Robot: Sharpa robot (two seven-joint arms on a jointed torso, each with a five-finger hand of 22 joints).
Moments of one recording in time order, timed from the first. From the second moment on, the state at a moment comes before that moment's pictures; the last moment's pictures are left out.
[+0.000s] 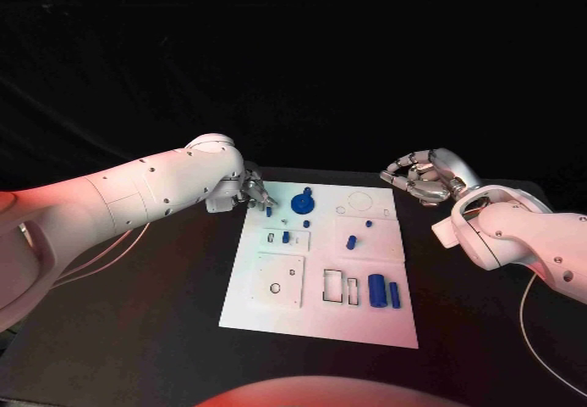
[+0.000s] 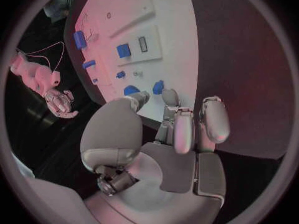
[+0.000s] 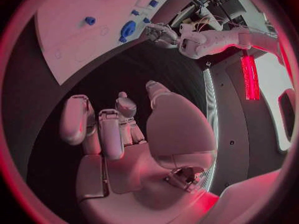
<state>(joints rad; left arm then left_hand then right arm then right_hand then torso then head) 1.28 -0.59 0.00 1.06 -1.12 0.30 -0.54 1.07 -0.14 0.43 0.29 0.24 0.77 0.10 0.71 0.52 1.17 0.02 1.06 0.65 1.47 -0.04 1.49 1.31 0.08 1.33 0.07 1.41 1.19 1.26 -0.83 -0.13 1.48 -0.81 -0.57 0.05 1.20 -0.11 0.14 0.29 0.34 0.76 0.17 0.35 0.43 1.16 0.09 1.19 1.06 1.47 0.01 1.45 1.31 0.08 1.36 0.12 1.23 1.31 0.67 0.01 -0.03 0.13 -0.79</state>
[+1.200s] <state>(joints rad) 1.27 -0.58 -0.01 1.05 -1.08 0.30 -0.53 1.28 -0.11 0.62 0.24 0.23 0.77 0.09 0.76 0.52 1.18 0.01 1.07 0.65 1.47 -0.05 1.49 1.31 0.08 1.33 0.07 1.41 1.19 1.26 -0.83 -0.13 1.48 -0.81 -0.57 0.05 1.21 -0.11 0.14 0.29 0.34 0.76 0.17 0.35 0.43 1.16 0.09 1.19 1.06 1.47 0.01 1.45 1.31 0.08 1.36 0.12 1.22 1.31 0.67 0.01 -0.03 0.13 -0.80</state>
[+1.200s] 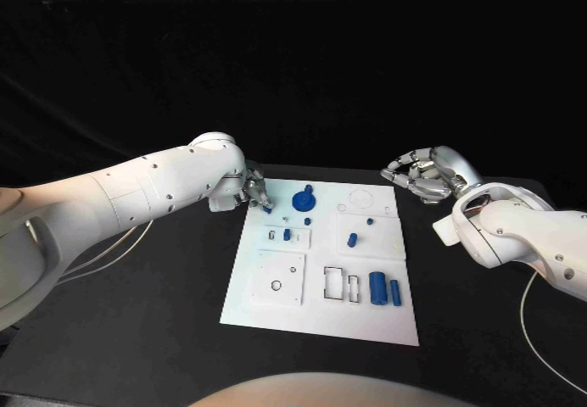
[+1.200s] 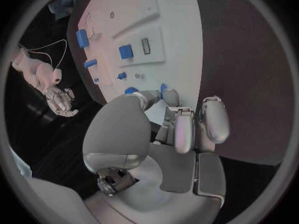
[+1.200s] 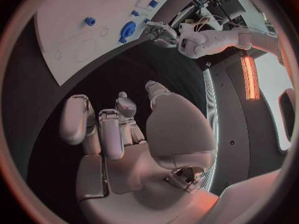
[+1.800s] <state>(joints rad) 1.27 -0.68 -0.01 1.19 -1.02 0.24 -0.52 1.24 -0.14 0.70 0.23 0.24 0.76 0.09 0.84 0.52 1.18 0.01 1.06 0.62 1.46 -0.05 1.49 1.31 0.08 1.33 0.06 1.41 1.20 1.26 -0.83 -0.13 1.48 -0.81 -0.56 0.05 1.21 -0.11 0.14 0.29 0.34 0.76 0.17 0.35 0.43 1.16 0.09 1.19 1.06 1.47 0.01 1.45 1.31 0.08 1.36 0.12 1.22 1.31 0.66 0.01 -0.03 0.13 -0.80</state>
